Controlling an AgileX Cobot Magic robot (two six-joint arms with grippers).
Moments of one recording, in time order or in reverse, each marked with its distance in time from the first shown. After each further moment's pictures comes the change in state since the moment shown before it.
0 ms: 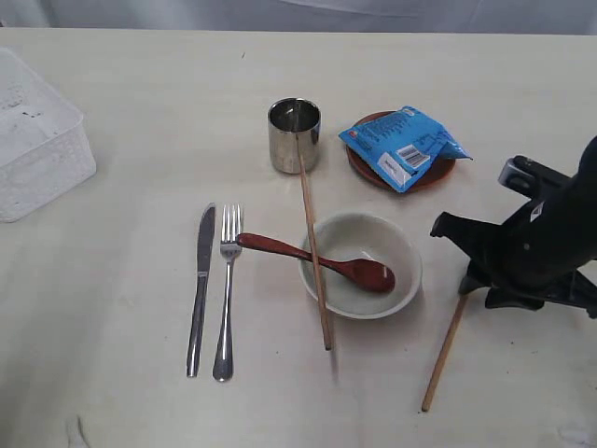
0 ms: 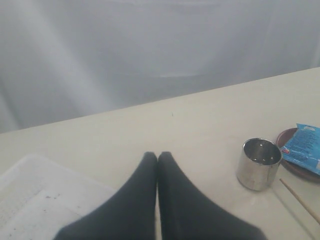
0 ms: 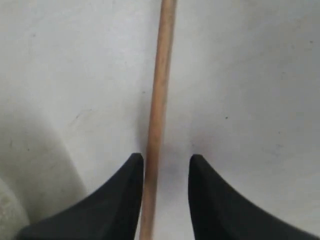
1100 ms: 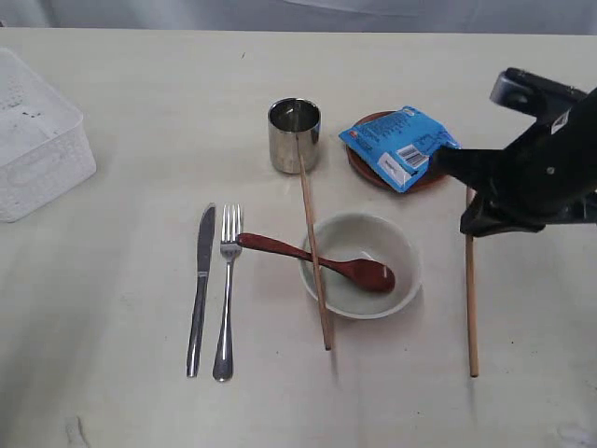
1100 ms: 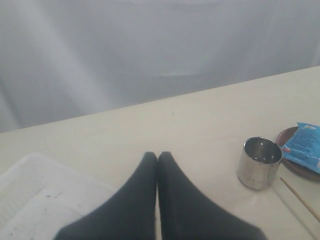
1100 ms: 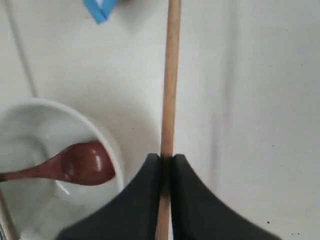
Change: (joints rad) left arm 0.000 0.000 0.000 0.000 0.004 0.002; right arm 0.008 -0.160 -0.223 0.022 0.287 -0.239
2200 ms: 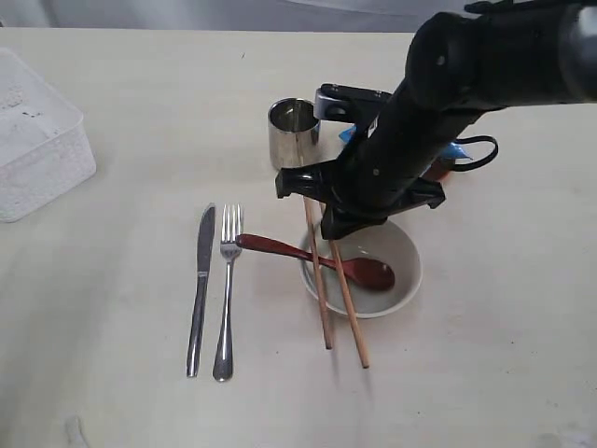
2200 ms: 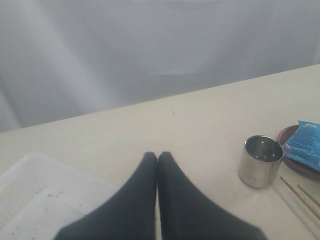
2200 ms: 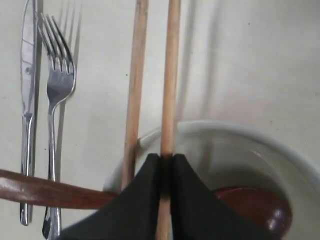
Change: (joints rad) left arm 0.000 0.000 0.000 0.000 0.004 0.007; right arm 0.327 0.343 -0.264 0.115 -0.053 -0.100
